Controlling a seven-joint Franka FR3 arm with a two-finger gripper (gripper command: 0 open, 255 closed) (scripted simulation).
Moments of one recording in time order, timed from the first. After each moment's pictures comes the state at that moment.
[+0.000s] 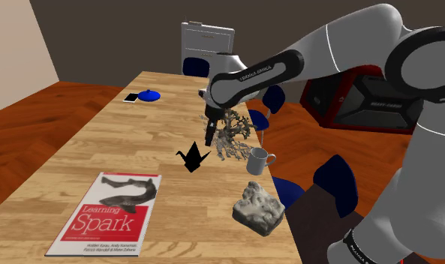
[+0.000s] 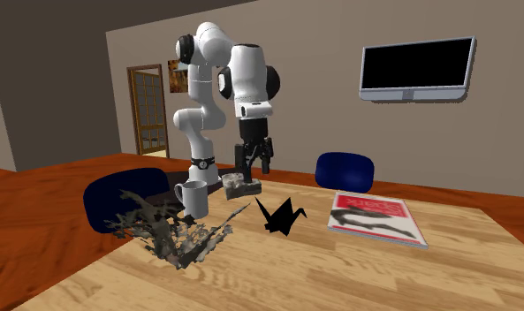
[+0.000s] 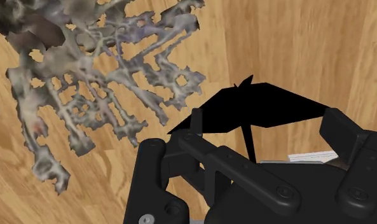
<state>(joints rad) 0.16 0.26 0.07 -1.95 0.05 2.26 -0.57</state>
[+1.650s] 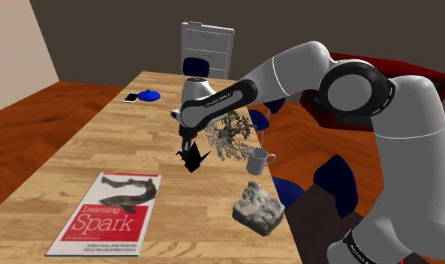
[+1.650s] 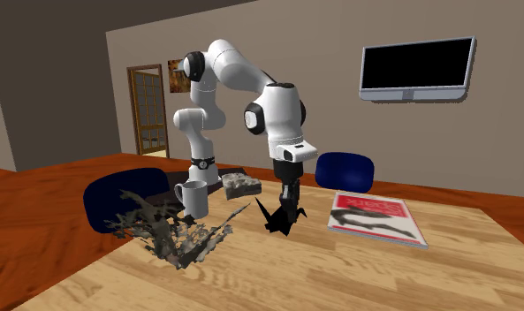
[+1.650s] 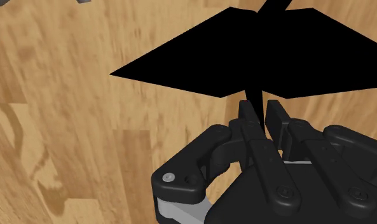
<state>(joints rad) 0.21 0.62 0.13 -1.65 0.04 2.33 -0.69</state>
